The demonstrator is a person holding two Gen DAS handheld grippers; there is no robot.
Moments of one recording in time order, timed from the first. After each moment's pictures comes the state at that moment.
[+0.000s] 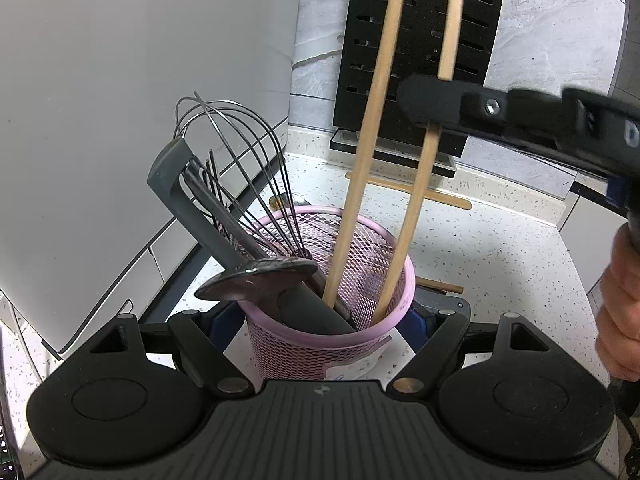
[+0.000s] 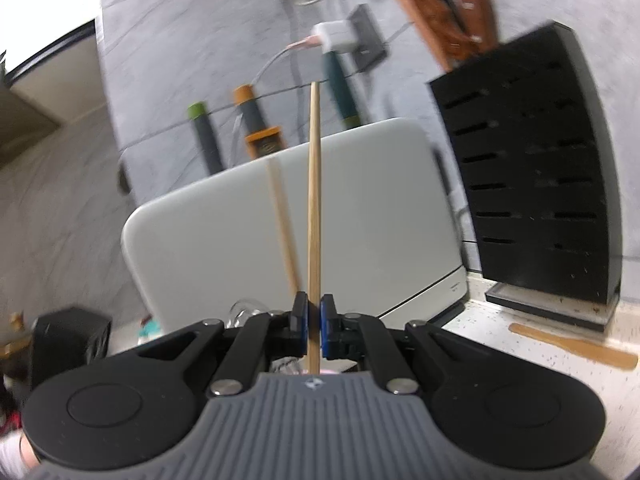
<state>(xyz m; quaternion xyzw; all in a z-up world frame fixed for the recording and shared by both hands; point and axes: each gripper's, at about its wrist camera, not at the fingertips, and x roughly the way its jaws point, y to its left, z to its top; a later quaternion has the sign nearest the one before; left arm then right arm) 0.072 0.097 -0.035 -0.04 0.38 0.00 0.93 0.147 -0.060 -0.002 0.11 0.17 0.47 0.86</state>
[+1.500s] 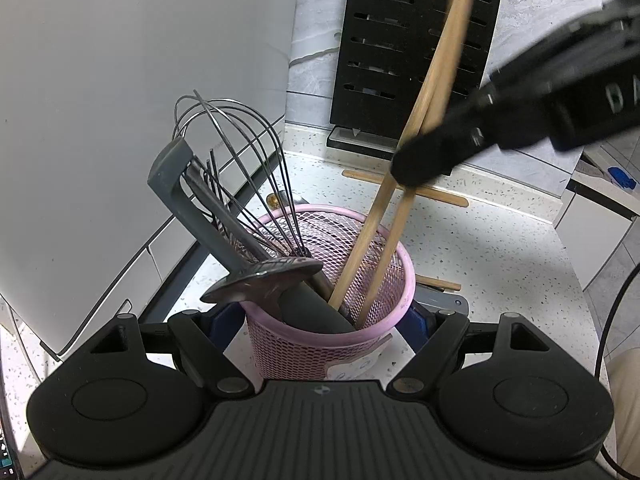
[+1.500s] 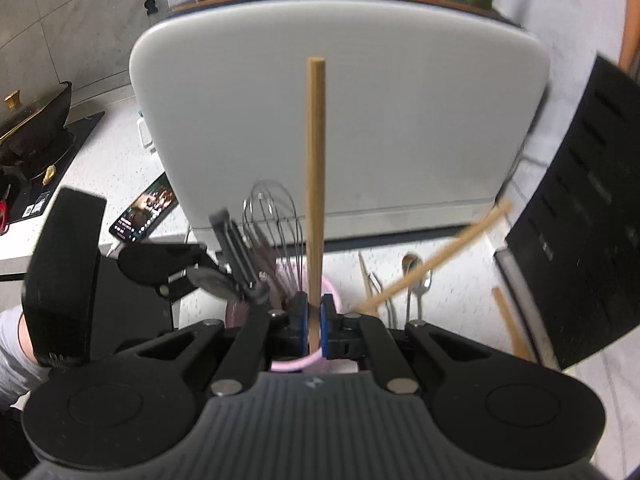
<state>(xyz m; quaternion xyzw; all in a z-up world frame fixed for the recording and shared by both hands) 0.071 0.097 -0.034 -0.04 0.38 -0.01 0.92 0.182 0.018 0.050 -0.22 0.39 0.50 0.74</state>
